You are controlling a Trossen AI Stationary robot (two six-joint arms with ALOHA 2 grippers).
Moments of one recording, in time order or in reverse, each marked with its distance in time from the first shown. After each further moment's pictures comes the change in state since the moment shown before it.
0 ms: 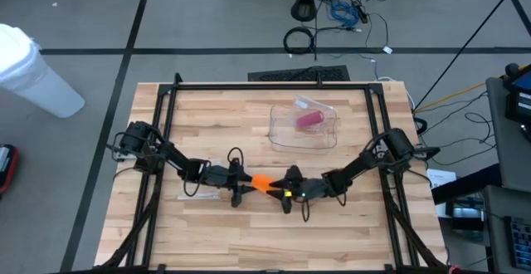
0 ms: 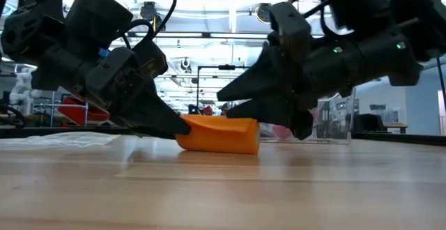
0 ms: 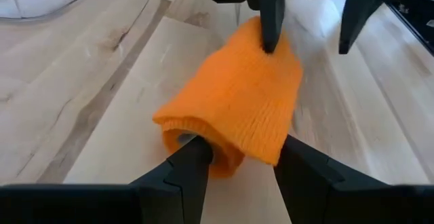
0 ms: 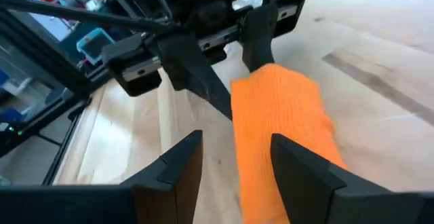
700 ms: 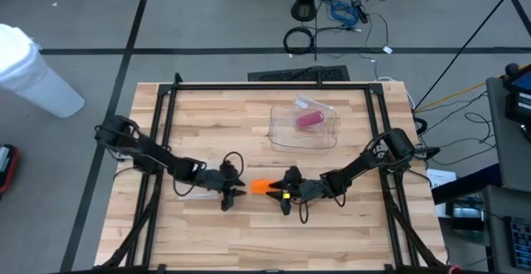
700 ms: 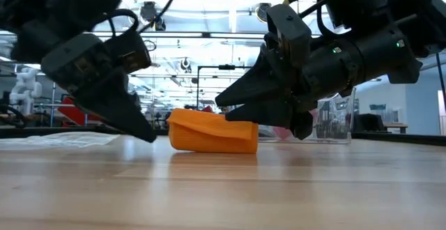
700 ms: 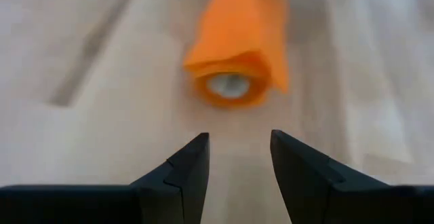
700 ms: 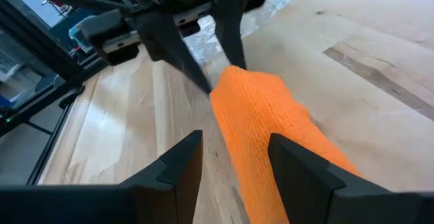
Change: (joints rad) left arm -0.062 -0.240 -0.002 -0.446 0.009 -0.087; right arm -0.005 -0.002 0.022 -0.092 0.000 -0.012
